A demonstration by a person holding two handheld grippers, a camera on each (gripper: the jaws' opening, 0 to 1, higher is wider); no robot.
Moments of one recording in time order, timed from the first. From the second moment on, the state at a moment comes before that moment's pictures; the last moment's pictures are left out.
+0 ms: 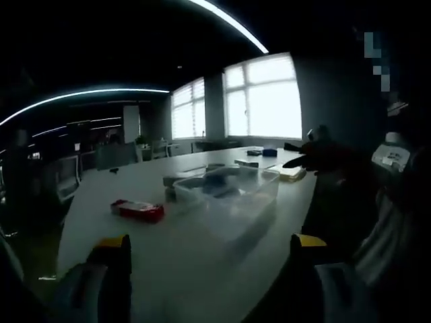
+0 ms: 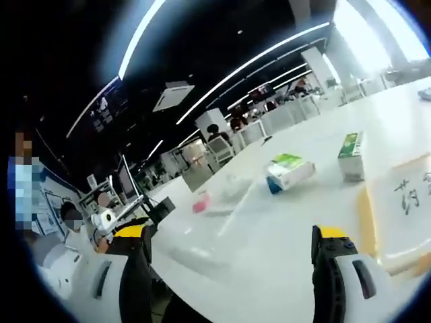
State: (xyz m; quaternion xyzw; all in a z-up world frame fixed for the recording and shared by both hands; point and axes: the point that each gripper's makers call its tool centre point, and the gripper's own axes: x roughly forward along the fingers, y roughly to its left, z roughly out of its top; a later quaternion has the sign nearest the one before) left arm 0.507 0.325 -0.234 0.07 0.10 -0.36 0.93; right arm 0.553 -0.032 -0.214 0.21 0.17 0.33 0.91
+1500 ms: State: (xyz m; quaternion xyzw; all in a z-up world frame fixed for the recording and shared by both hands) left arm 0.511 0.339 -0.238 0.06 0.11 -0.34 0.93; right arm 0.586 -0.016 -0.212 0.21 0.20 0.34 0.90
